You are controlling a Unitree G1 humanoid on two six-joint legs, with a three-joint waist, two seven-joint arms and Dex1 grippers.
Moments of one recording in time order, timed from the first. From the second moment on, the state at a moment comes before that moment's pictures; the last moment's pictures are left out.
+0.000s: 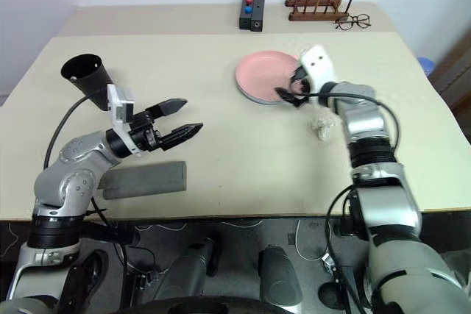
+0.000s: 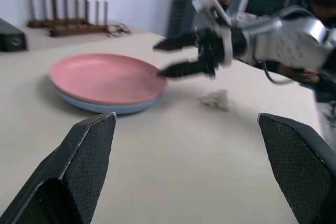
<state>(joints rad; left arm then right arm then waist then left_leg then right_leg) -0.35 0.49 0.06 -0.20 -0.62 0.49 -0.89 -0.89 -0.60 -0.01 0.64 0.08 0.29 0.75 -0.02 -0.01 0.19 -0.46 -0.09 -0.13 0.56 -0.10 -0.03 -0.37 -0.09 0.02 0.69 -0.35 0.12</state>
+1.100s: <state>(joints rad) -0.42 0.42 -0.06 -0.09 -0.50 0.38 -0.92 -0.31 -0.82 -0.11 0.03 0.30 0.76 0.83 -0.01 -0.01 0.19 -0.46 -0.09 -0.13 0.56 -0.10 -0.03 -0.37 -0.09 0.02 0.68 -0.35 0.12</state>
